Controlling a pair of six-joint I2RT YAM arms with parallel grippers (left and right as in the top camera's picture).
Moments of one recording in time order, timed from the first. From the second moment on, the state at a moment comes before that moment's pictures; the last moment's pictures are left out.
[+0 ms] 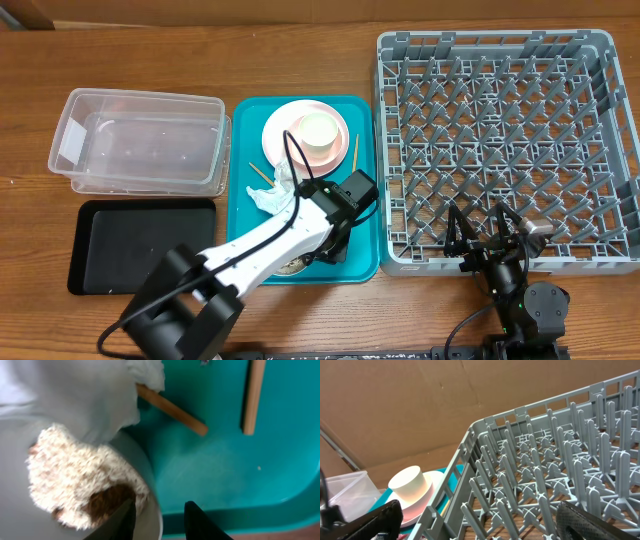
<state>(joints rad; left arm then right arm) -0.79 1.76 1.14 -0.99 -0.09 -0.60 0.04 0.01 0.04 -0.09 -0.17 0.36</state>
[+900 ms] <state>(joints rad) -0.67 1.53 1.26 -1.28 -0.04 -0.50 0.04 0.01 0.04 -0.09 -0.17 0.36</state>
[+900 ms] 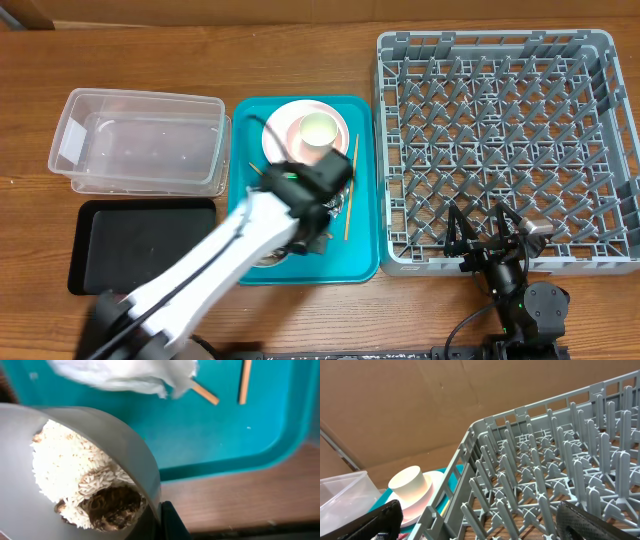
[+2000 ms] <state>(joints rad) 0.96 1.28 0.74 -0.98 1.19 0.24 0.04 0.01 0.04 -0.09 -0.17 0.36</state>
